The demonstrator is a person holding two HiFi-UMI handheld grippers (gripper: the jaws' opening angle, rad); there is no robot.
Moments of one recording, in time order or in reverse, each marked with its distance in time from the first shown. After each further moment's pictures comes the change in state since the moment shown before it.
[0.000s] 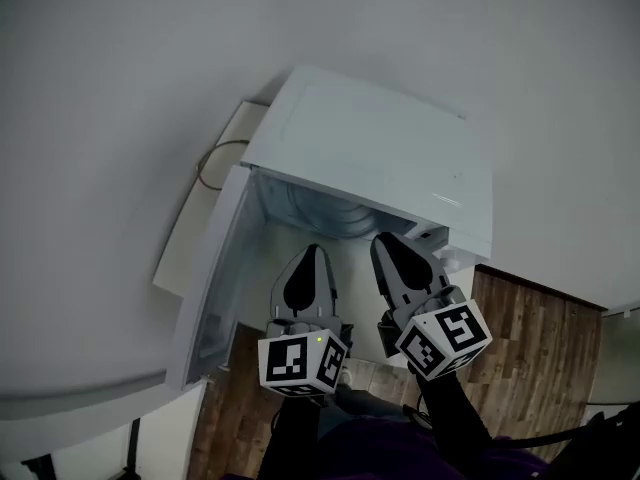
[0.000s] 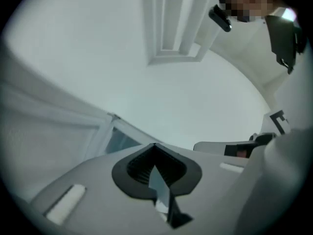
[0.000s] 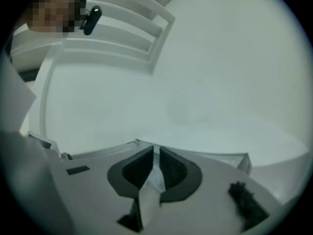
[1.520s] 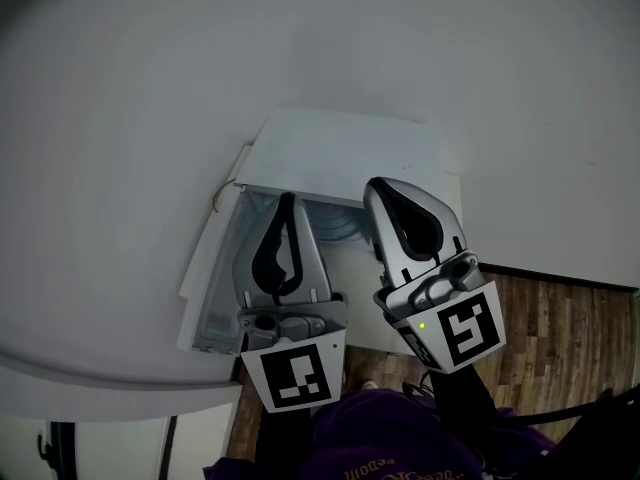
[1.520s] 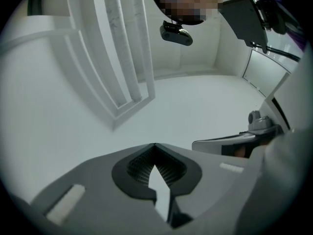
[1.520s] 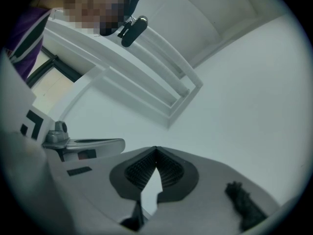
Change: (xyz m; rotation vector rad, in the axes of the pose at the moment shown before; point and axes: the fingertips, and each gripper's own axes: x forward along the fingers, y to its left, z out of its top) left arm -0.069 -0.176 0.183 0.609 -0.425 -0.066; right arm -0.123 0.048 0.186 -0.376 -0.492 0.050
